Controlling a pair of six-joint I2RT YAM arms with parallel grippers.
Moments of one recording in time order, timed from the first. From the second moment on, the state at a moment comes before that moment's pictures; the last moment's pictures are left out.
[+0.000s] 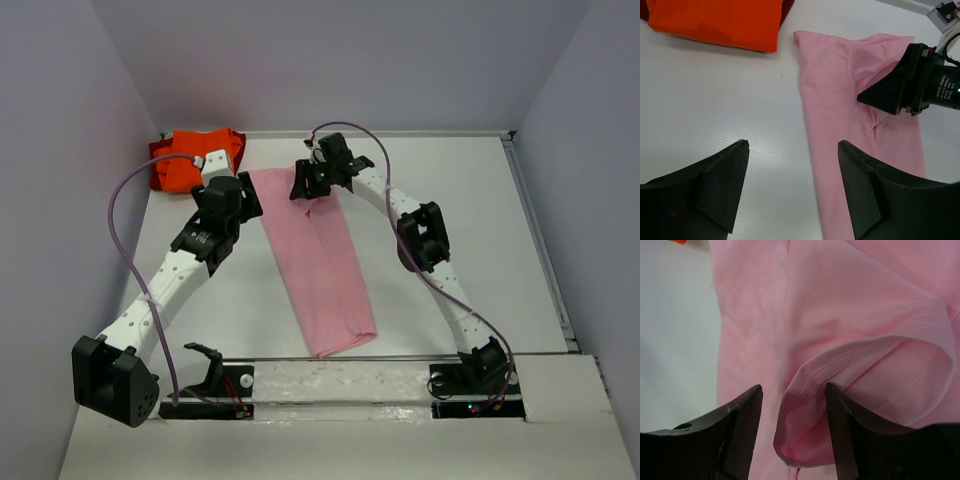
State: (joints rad) left arm -0.38 1.13 0.94 -0.27 -0.45 -0.40; right arm 0.55 2.68 2.47 -0.52 -0.45 0.37
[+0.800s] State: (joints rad) left arm -0.38 1.13 0.94 -0.27 -0.45 -0.41; right arm 0.19 2.60 2.35 -0.53 -0.30 0.44
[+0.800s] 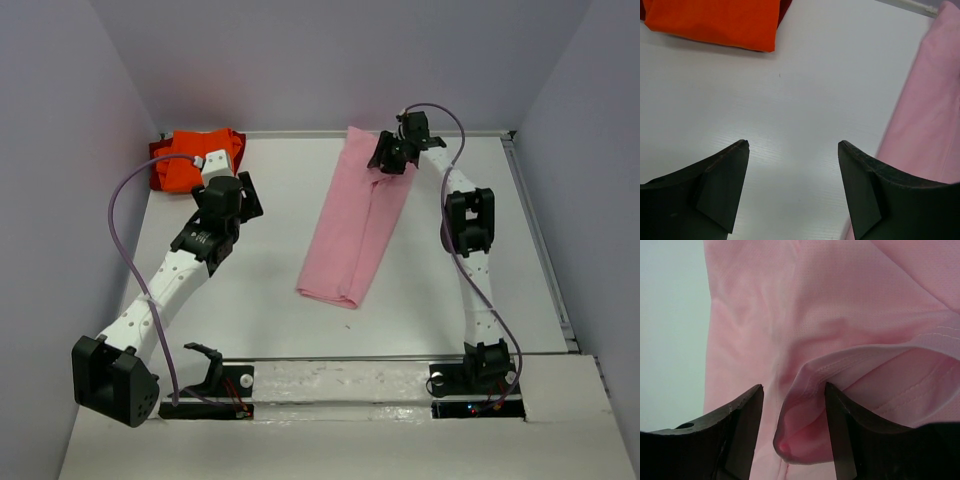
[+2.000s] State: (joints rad) left arm -0.38 1.14 0.94 -0.27 -0.44 -0.41; right arm 0.29 2.47 2.27 -0.69 -0.29 0.33
